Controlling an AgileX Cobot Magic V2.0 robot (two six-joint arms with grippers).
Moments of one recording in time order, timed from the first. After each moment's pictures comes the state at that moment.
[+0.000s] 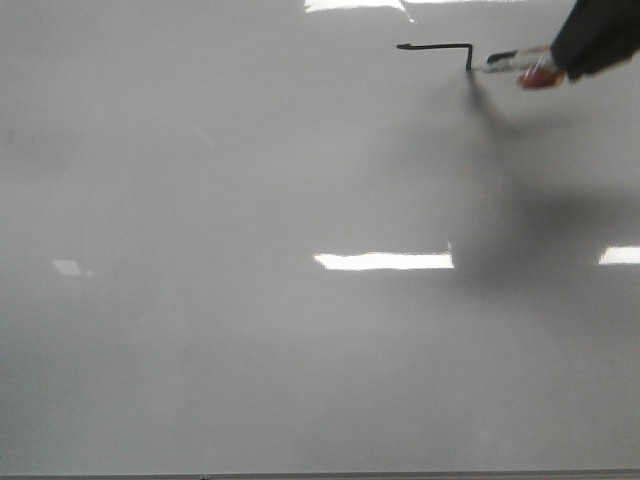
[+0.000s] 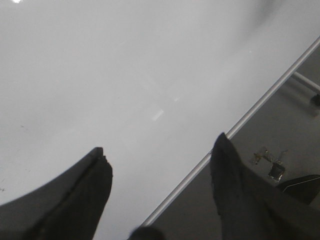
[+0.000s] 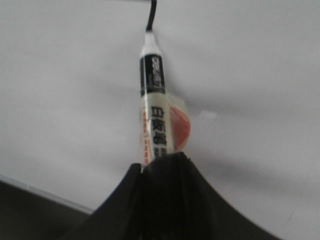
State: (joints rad) left arm -0.37 0.93 -1.02 -0.22 0.95 0.53; right arm 0.17 1.32 -0.99 0.34 0.62 -0.25
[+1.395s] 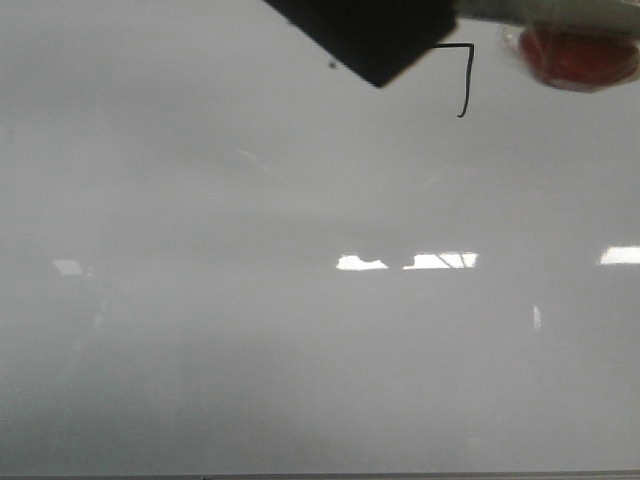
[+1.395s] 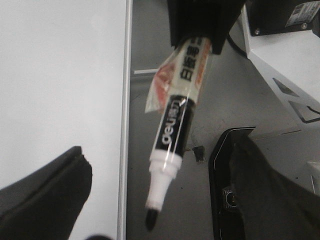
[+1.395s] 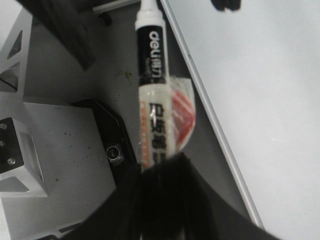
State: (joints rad) left arm -0.93 1.34 -1.24 -0.43 0.92 0.89; right arm 0.64 0.91 -0.96 0.31 1.11 -0.59
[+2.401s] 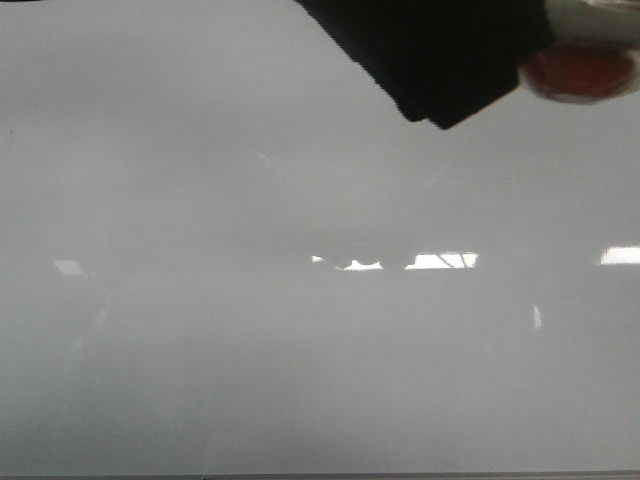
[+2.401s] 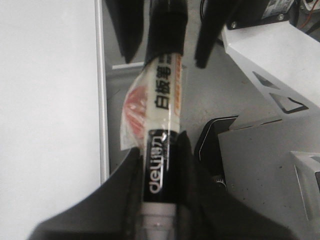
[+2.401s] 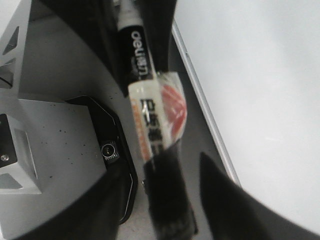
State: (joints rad) left arm -0.96 1.41 -1.27 -0.41 0.95 0.87; right arm 0.64 0.90 -0.96 0.28 1.11 -0.59
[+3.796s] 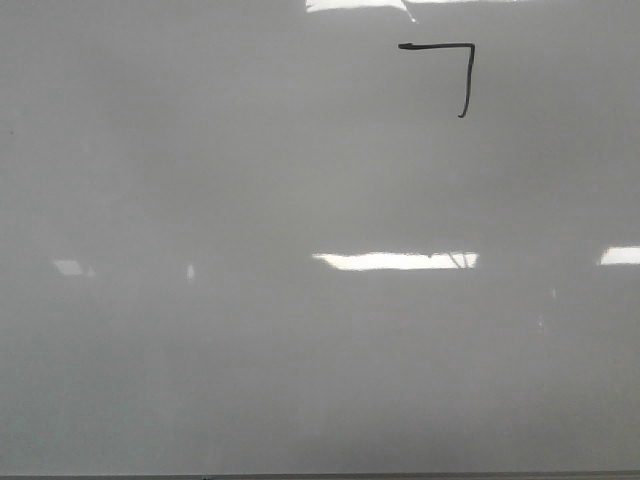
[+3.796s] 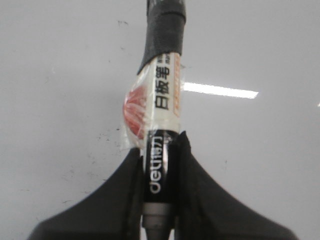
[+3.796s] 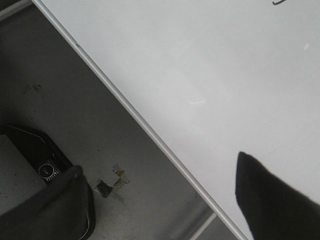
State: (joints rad) left arm 0.07 1.03 -0.46 0.24 -0.25 -0.37; right arm 0.64 0.80 -0.96 -0.07 1.09 -0.20
